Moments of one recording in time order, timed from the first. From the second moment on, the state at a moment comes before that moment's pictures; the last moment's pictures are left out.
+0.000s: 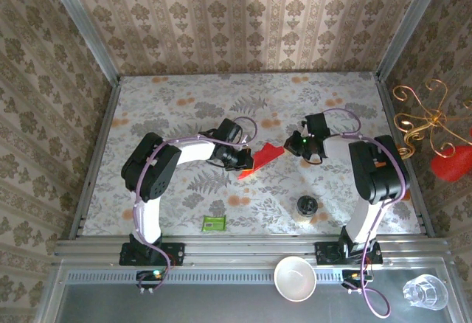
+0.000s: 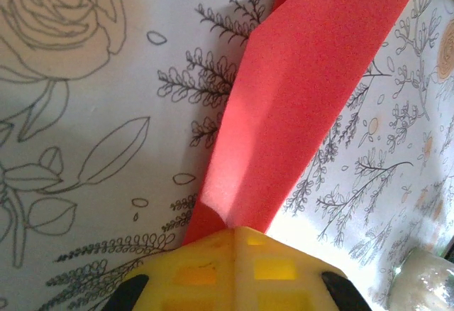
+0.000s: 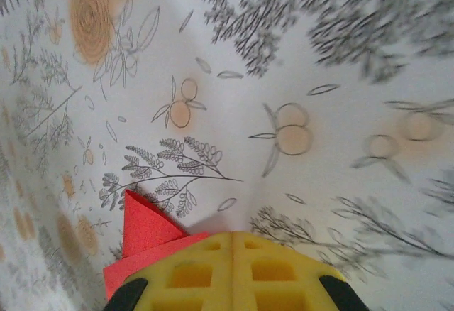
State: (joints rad) left arm -0.69 1.96 1.14 -0.29 0.54 -0.56; right arm 0.18 1.77 0.87 -0.03 -0.36 0.75
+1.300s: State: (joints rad) left arm -0.69 2.04 1.30 -0.37 0.58 -0.55; right arm 0.34 1.94 1.01 -0.10 -0.60 0.66
